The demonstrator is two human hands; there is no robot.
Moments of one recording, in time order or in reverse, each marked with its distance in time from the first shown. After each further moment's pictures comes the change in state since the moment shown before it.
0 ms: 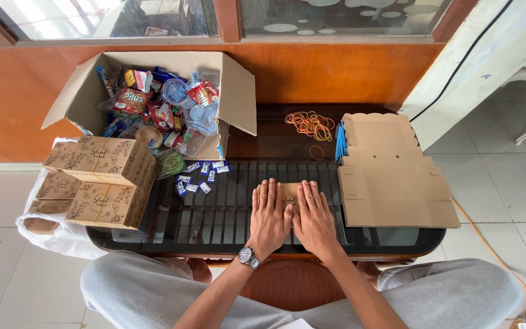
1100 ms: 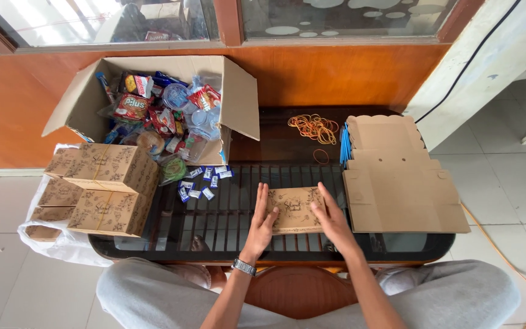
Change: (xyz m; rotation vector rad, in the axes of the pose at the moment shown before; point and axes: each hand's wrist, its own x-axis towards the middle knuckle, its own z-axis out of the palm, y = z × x) left_hand 0.007 -0.024 -0.035 -1.236 -0.185 -0.491; right_hand 0.027 0.007 -0.073 1.114 -0.312 0.696
